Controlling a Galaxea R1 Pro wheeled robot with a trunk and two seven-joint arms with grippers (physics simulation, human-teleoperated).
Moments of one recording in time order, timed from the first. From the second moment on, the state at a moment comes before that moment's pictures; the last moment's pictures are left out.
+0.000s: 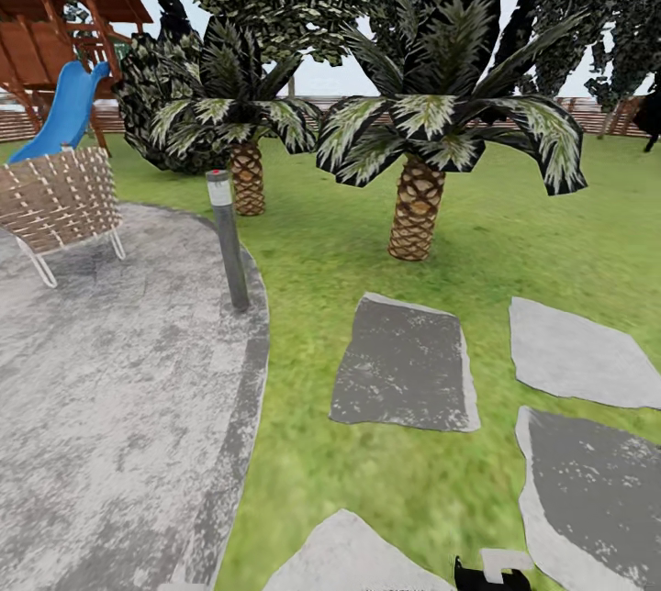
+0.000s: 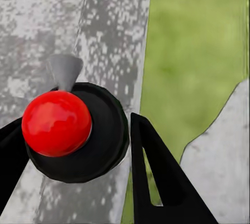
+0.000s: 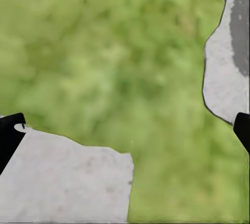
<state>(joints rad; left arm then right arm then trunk) -0.32 0.07 -0.02 -0.11 0.02 -0.38 0.02 -0.42 -0.03 -0.24 -0.06 0.27 -0.42 -0.25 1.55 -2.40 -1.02</state>
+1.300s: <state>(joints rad) -0.32 0.07 -0.02 -0.11 0.02 -0.38 0.02 -0.42 -0.03 -0.24 -0.06 0.27 -0.42 -0.25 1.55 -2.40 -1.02</state>
